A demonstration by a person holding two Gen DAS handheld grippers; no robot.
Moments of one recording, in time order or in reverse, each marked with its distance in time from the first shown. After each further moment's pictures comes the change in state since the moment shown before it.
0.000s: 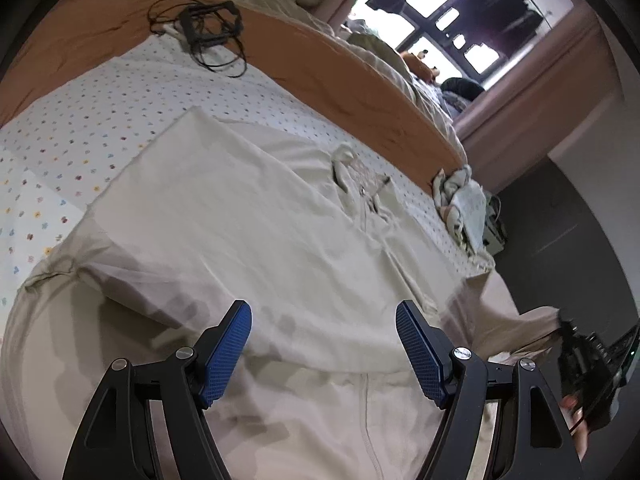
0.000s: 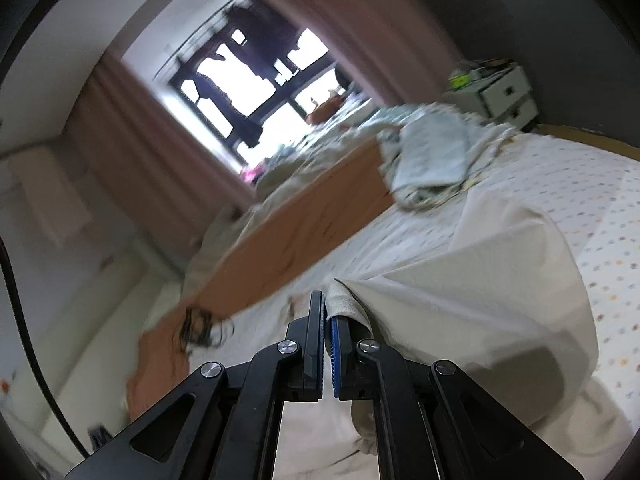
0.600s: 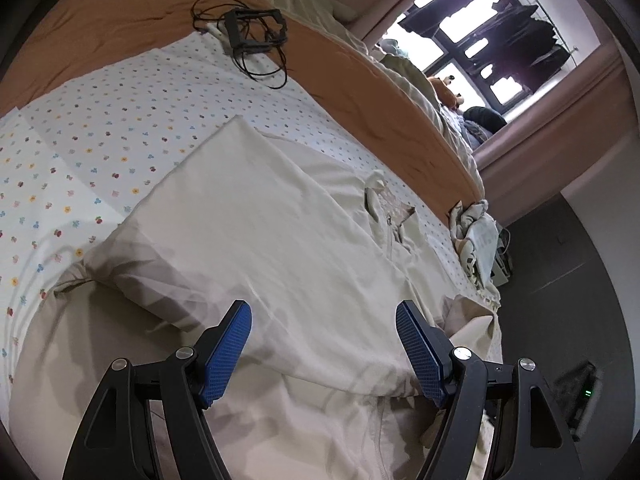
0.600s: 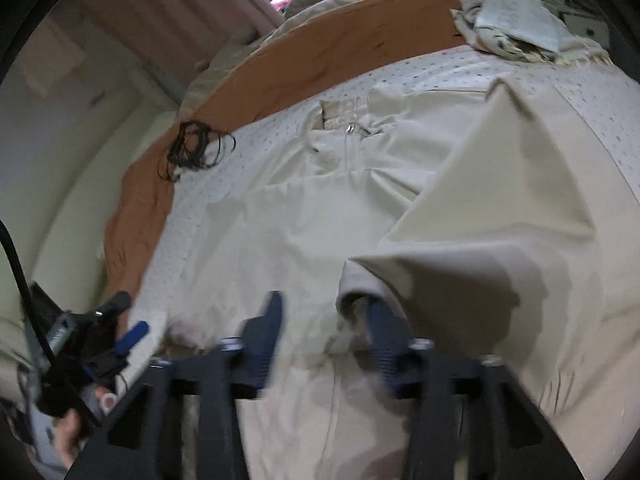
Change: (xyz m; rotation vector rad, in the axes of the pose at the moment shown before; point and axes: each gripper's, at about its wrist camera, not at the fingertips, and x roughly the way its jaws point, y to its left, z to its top) left arm -0.012 0.034 0.015 -0.093 -0.040 0.020; right arm 0.076 0.045 -0.098 -0.132 0.504 -0.018
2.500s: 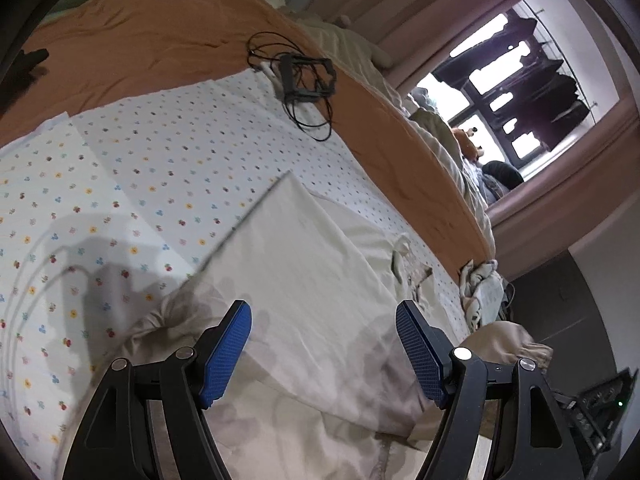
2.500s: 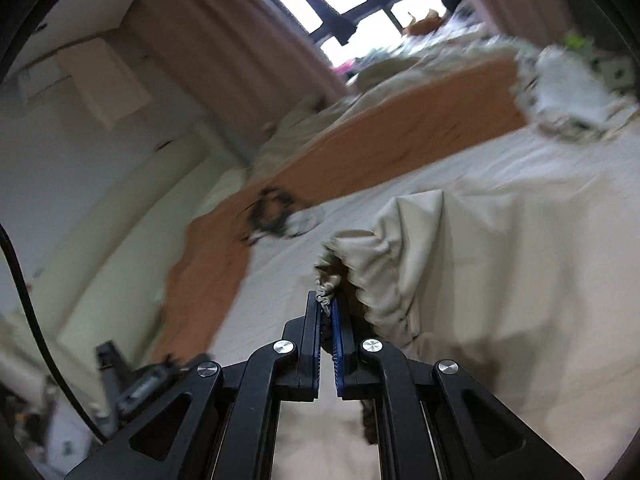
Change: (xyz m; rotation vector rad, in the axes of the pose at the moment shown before) left arm -0.051 0.050 0.035 -0.134 -0.135 0.037; right arm -0.008 0.105 0.023 -0.063 -0.173 0.234
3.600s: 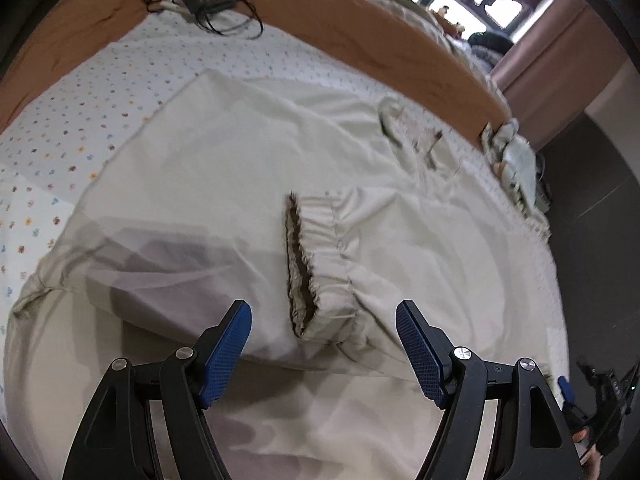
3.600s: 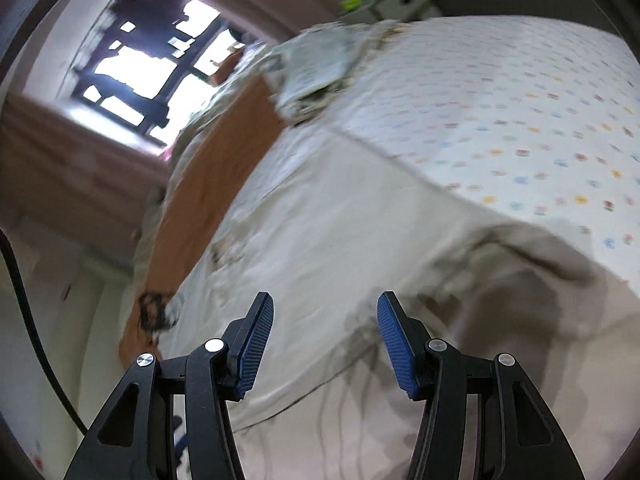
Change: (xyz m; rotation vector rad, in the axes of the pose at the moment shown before) left arm 0.114 -0.057 -0.087 0.338 0.304 0.125; right arm -0.159 -0.240 -0.058 0.584 -0.223 -0.374
